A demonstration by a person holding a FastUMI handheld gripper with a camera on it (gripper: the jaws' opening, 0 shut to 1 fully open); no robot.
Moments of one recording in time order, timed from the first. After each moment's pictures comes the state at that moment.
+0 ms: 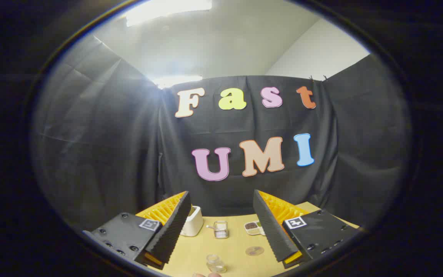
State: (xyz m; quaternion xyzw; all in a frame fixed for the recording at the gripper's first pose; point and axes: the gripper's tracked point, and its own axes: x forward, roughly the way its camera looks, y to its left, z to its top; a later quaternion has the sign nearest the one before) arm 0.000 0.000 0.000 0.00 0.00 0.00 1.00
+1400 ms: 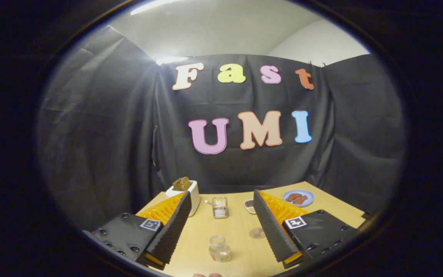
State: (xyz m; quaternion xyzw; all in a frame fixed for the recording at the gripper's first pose) arm -0.002 0.017 -0.134 -0.02 0.09 -0.02 1.00
